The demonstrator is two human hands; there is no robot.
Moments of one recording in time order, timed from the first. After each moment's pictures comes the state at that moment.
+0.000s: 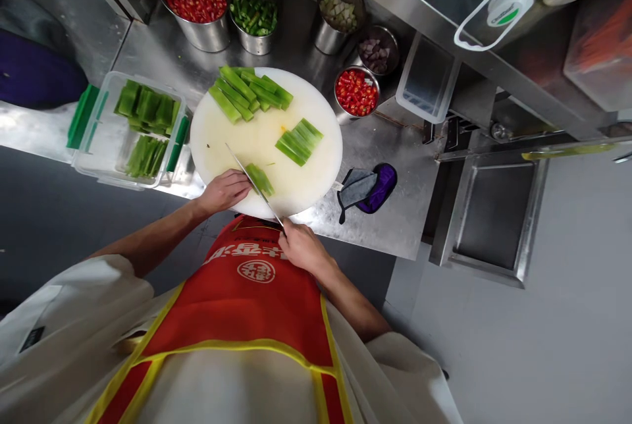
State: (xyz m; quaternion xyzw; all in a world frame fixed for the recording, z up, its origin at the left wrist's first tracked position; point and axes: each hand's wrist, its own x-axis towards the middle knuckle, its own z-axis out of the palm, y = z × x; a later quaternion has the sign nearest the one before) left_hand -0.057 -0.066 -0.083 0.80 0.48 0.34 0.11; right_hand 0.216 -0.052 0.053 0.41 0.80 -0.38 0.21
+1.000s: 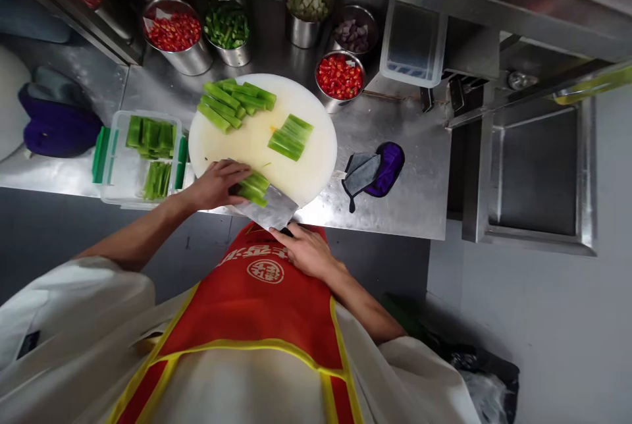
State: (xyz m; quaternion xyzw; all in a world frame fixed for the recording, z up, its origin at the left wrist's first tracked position) left_hand -0.088 -0.041 -0.003 0.82 0.52 0.13 0.22; right_hand 0.238 -0.086 0.033 0.35 0.84 -0.38 0.18
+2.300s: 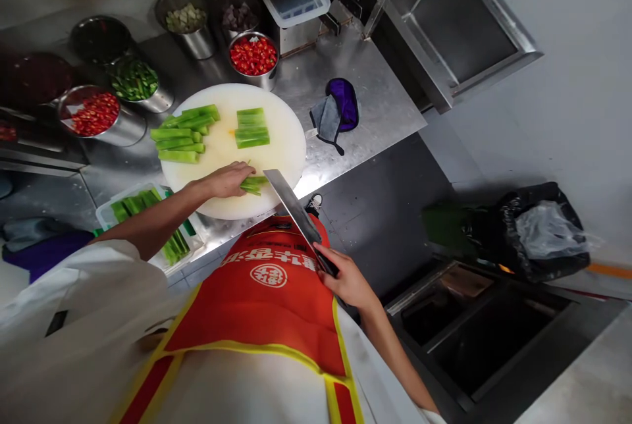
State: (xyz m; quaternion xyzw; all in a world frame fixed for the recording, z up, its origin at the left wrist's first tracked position) left_hand -0.061 0.070 -0.027 0.93 0.22 -0.20 0.22; right_hand 0.179 -0.288 0.023 0.64 0.52 -0.48 -0.30
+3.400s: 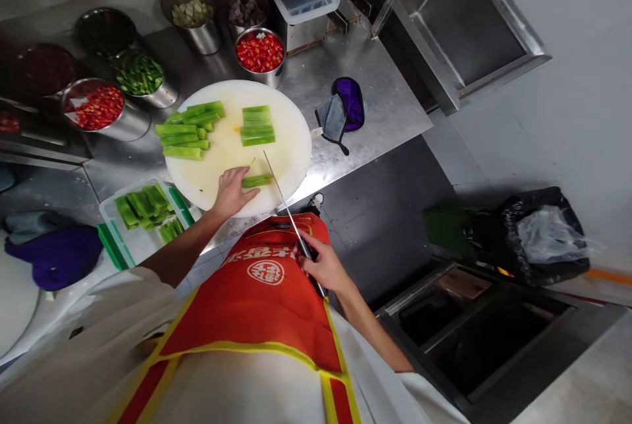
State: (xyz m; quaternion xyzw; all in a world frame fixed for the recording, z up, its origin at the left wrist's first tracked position) left_hand -0.075 -0.003 -0.058 0.84 0.47 0.09 0.26; right_hand 0.132 -0.243 0.014 0.61 0.31 -0.63 -0.37
